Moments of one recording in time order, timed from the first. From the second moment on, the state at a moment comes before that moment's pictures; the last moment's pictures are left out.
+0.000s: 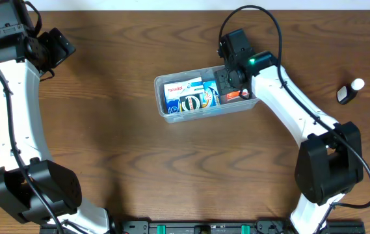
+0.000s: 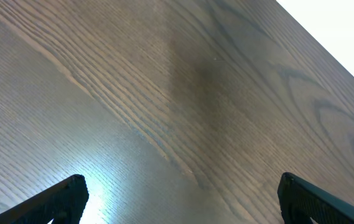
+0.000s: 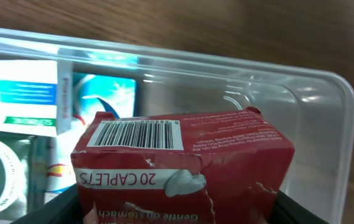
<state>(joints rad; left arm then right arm) 0.28 1.77 1.78 -1.03 -0.04 -0.45 0.41 1.92 1.55 -0.80 0.12 0.13</state>
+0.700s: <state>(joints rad) 0.28 1.77 1.78 -1.03 -0.04 -0.45 0.40 1.92 1.54 -0.79 0.12 0.16</state>
